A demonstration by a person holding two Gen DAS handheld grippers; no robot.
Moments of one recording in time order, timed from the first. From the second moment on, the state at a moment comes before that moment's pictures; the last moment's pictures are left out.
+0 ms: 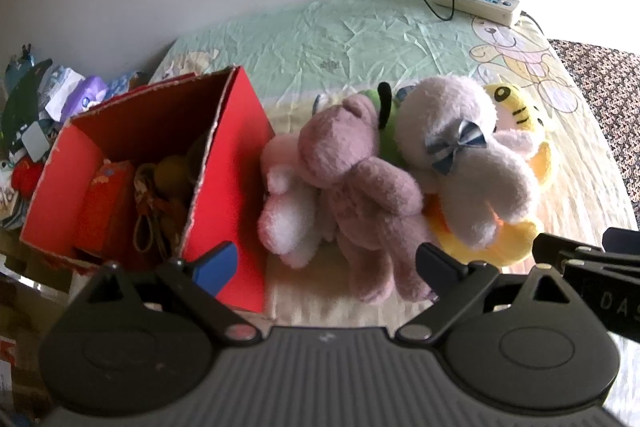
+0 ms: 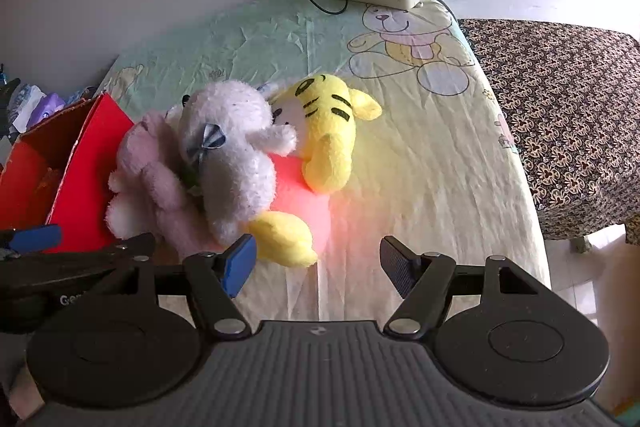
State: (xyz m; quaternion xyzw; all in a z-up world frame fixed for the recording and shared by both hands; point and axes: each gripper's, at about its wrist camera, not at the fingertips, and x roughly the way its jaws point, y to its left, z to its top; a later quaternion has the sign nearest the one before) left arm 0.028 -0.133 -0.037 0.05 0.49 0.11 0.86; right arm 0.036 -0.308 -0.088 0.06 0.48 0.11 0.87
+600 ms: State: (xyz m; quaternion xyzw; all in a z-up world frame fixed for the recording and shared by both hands) left arm 0.025 -0.140 -0.040 0.04 0.49 0.13 0.86; right arm 0.039 -0.309 -0.084 0.06 0.48 0.14 0.86
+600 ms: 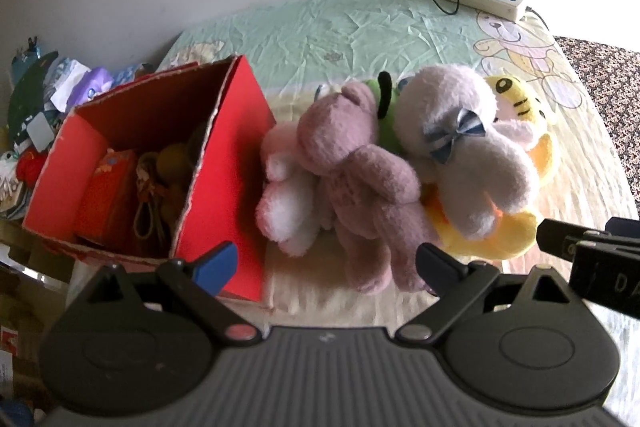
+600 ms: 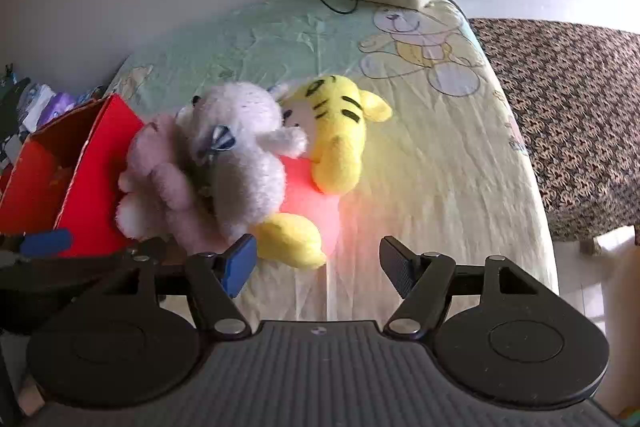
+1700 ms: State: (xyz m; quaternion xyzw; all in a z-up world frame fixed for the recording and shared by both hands) left arm 0.025 -0.140 -0.034 -0.01 0.46 0.03 0.89; right arm 0.062 -0.344 -0.084 0.13 0.46 0.18 0.86
